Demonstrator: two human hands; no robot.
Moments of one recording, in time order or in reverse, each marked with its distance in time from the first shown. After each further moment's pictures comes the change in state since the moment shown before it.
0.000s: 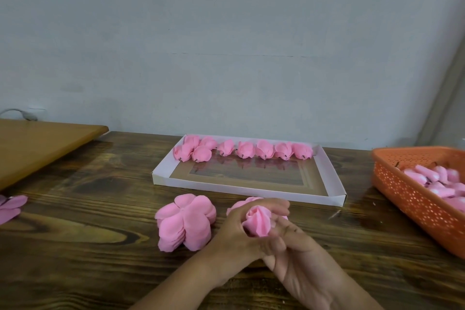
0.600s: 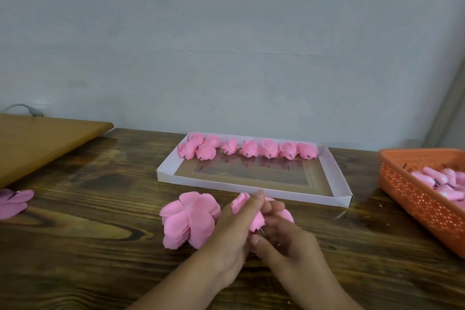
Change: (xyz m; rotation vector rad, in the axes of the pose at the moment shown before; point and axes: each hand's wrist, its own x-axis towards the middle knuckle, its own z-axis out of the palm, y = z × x) left_hand 0.002 0.003 0.004 -0.295 0.285 -0.283; right_hand -0.004 0.015 -0.001 -1.218 0.281 -0.371
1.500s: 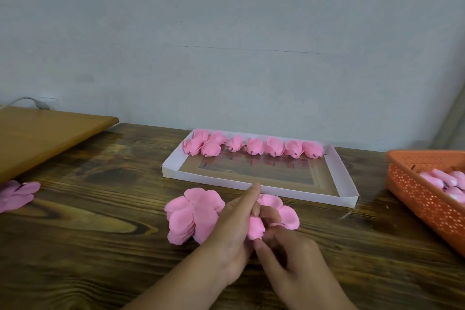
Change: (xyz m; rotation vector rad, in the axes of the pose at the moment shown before) left_hand 0.005 0.004 -0.002 -0.161 0.092 -0.112; right_hand -0.009 -0.006 0.004 -0.352 -0.025 -0.038
